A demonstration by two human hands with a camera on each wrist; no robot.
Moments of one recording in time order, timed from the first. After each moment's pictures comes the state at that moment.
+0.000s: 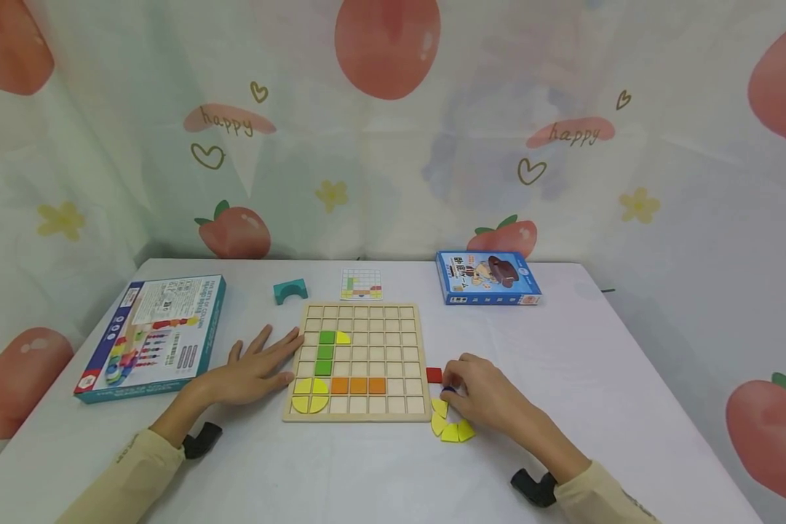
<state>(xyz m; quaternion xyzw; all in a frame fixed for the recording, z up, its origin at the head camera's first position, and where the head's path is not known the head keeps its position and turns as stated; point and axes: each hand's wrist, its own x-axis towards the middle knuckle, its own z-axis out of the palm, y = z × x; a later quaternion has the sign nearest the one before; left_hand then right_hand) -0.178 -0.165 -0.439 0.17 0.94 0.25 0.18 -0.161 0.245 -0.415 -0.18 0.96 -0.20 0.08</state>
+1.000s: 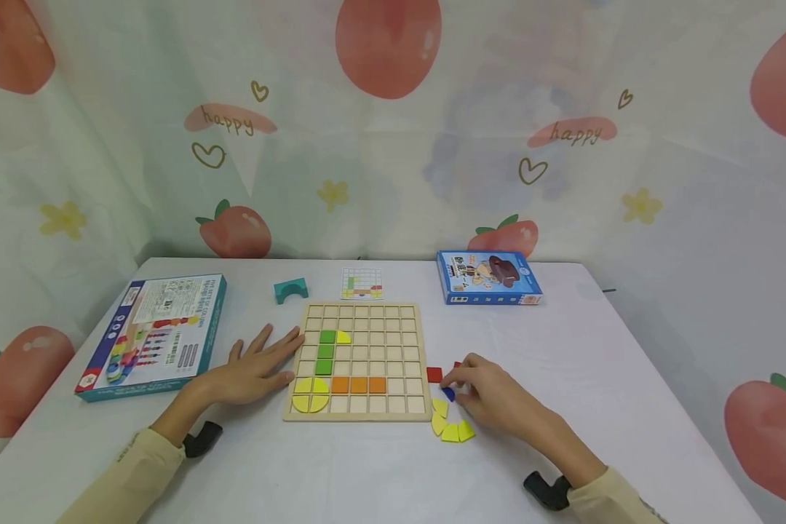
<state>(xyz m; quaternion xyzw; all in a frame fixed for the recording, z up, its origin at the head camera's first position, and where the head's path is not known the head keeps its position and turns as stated) -0.176 -0.163 -0.434 0.17 0.93 0.25 0.18 -0.158 0.265 -0.414 -0.22 0.95 -0.20 0.09</state>
